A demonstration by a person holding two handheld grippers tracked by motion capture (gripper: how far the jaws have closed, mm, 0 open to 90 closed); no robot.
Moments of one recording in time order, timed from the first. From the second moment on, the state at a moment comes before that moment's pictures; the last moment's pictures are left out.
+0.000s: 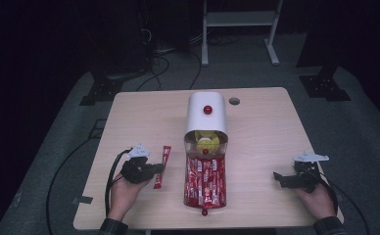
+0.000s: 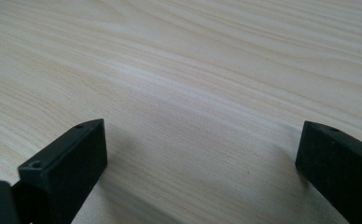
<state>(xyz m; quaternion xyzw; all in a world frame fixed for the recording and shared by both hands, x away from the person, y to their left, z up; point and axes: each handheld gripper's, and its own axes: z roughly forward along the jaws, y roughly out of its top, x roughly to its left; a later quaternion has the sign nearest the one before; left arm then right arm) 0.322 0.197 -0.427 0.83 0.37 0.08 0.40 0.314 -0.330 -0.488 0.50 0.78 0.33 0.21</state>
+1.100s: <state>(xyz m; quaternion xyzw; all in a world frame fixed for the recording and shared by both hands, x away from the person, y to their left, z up) 0.338 0.187 -0.460 0.84 0.39 0.08 0.36 0.315 -0.331 -0.489 0.50 0.77 0.33 0.21</state>
